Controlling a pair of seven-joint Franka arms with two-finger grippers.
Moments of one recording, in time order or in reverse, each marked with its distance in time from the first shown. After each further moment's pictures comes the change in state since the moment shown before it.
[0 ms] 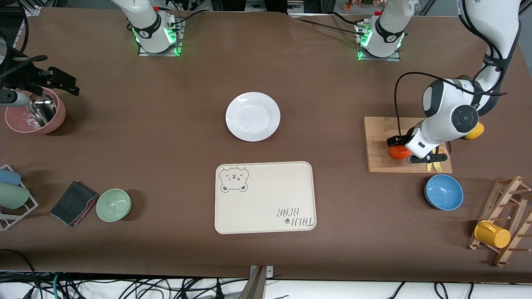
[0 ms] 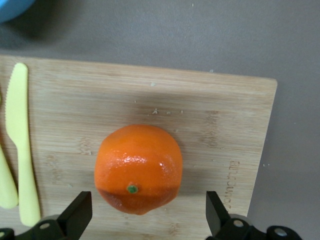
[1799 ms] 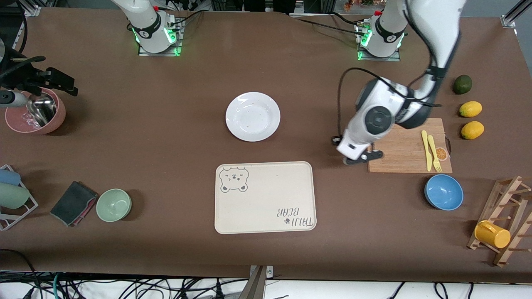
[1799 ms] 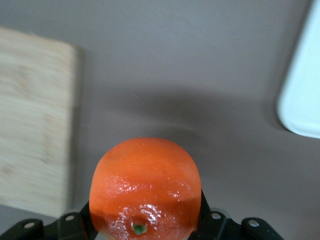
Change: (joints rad) left arm -0.439 0.100 -0.024 0.283 -0.059 -0.226 -0.583; right arm -0.002 0.001 -0.008 0.000 0.000 0.002 0.000
